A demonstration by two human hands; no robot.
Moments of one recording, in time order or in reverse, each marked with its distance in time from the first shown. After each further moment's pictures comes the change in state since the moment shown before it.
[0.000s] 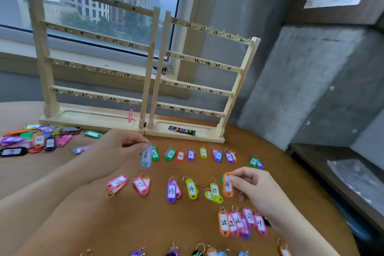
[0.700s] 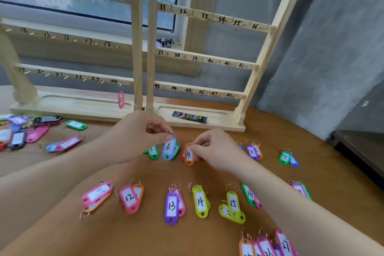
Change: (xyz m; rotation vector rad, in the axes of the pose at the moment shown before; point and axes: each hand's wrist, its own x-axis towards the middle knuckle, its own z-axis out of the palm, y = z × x) left_hand 0.084 -0.015 0.054 0.129 -0.104 -0.050; right_hand 0.153 -0.010 0.083 -0.444 -0.201 -0.121
